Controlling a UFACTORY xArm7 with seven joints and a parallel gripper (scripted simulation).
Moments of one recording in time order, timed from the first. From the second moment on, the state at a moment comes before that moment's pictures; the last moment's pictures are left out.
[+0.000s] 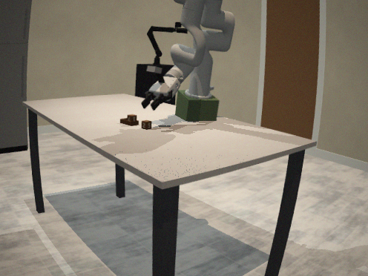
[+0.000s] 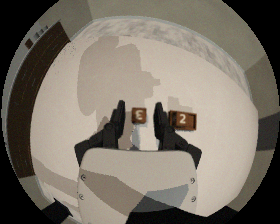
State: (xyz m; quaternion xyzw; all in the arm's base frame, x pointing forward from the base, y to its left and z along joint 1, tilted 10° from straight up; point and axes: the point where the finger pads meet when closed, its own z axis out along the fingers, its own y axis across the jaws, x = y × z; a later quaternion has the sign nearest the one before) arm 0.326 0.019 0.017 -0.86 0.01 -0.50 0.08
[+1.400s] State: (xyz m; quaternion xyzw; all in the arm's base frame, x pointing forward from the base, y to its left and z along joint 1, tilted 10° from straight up) arm 0.328 0.024 -0.012 -0.86 0.01 -0.50 0.08
